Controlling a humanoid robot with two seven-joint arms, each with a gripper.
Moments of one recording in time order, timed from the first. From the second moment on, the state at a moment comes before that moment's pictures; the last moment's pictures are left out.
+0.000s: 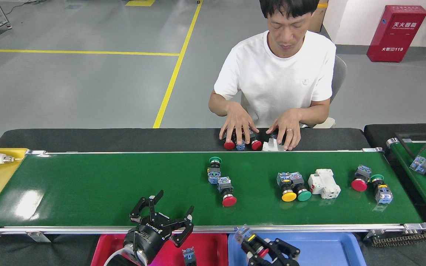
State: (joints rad) left arm -0.13 -0.06 -0.11 -1.42 -1.78 -0.35 -0.08; right arm 0.23 0.03 0.13 -1.75 1.15 -0.73 0.19
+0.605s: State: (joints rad) left arm -0.38 -0.08 -0.17 -1.11 -1.78 -0.25 -0.08; right arm 0.07 0.05 0.23 -1.63 1.14 -0.77 0.31
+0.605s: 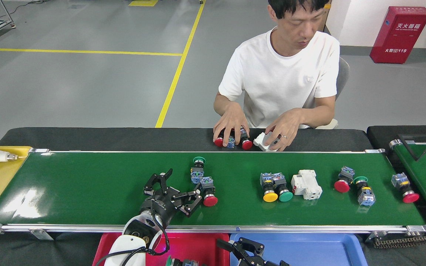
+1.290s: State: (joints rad) left arm -0.52 -0.07 -0.15 -0.87 -1.76 -0.22 -0.06; right arm 0.09 0.05 -0.20 -1.68 1.19 -0.34 0.23
